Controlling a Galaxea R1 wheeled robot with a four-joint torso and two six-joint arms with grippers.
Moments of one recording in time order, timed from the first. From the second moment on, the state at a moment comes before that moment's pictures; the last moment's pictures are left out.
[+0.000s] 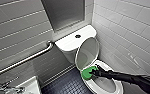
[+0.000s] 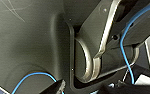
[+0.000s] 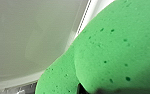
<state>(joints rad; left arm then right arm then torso) 1.48 2.89 -2.33 0.27 -0.04 0.04 -0.43 2.75 -2.05 -0.18 -0.16 0.81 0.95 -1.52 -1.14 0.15</state>
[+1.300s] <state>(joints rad) 1.48 2.90 -2.33 0.27 -0.04 0.04 -0.65 2.53 -1.79 -0.27 -0.09 0.82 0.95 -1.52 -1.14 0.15</state>
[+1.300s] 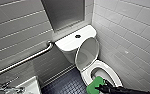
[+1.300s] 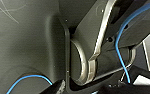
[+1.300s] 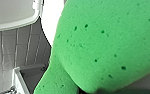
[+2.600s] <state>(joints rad) 1.48 2.90 -2.33 0.27 -0.05 0.04 -0.99 2.04 -1.57 -0.28 0.11 0.83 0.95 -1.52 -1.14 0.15</state>
